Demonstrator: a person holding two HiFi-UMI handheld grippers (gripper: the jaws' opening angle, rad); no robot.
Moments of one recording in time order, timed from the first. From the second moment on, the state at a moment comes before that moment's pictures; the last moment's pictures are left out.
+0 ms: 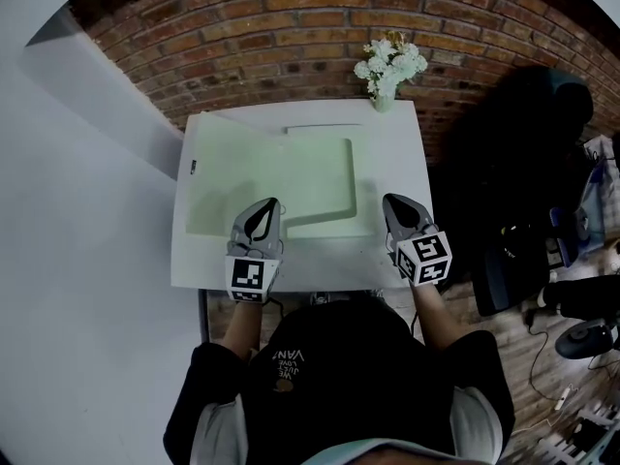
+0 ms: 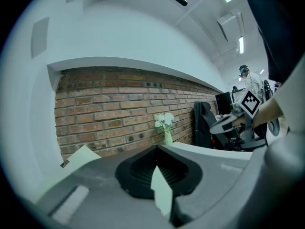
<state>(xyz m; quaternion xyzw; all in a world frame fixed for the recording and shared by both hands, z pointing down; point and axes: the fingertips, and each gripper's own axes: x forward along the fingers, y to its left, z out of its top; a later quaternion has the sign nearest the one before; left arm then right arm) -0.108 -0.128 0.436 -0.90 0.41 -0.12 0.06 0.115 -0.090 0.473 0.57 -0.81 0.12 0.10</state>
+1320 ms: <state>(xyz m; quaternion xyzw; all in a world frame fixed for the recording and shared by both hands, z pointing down) -0.125 -0.111 0.448 -0.92 0.38 -0.12 0.03 0.087 -0.055 0.477 0.61 -0.78 0.14 0.10</state>
